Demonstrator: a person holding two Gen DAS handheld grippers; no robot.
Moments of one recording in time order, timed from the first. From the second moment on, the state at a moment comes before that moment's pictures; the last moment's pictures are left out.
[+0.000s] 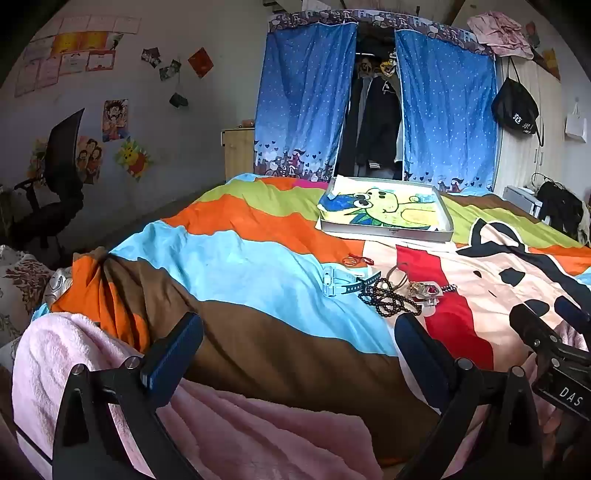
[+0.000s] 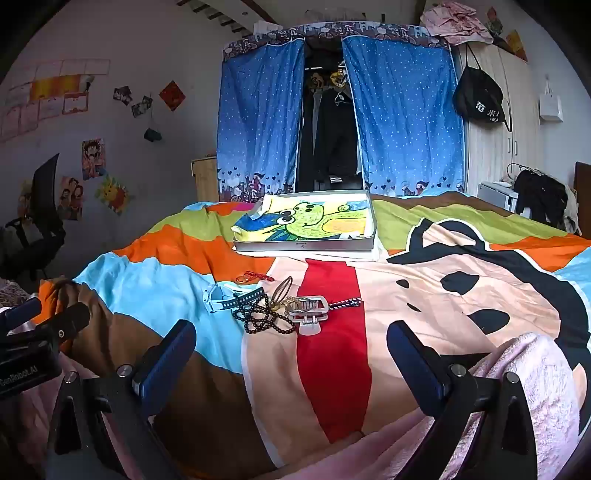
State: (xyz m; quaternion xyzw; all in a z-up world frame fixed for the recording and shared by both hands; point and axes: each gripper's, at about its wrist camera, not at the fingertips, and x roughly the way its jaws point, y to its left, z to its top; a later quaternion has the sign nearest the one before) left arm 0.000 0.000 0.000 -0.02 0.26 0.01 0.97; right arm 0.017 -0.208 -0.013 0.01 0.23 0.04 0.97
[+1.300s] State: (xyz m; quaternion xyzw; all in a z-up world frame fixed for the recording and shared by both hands) left arm 0.000 0.000 0.000 -0.02 0.26 0.01 0.97; right arm 0.016 -0.211 -0.013 0.01 0.23 0.04 0.97
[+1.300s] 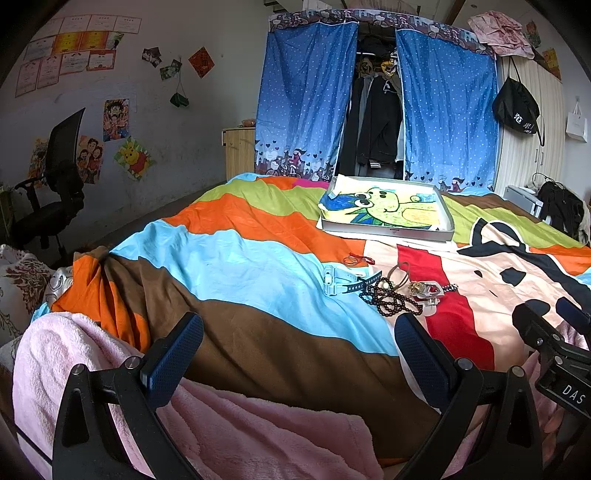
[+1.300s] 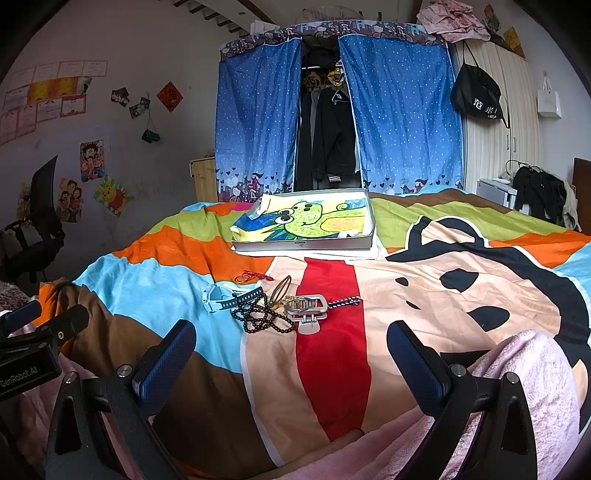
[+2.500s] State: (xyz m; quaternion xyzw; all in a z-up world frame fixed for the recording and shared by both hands) left arm 0.000 0.000 0.000 -0.02 0.26 0.01 0.97; right arm 0.017 -0.213 -0.014 0.01 0.23 0.04 0.97
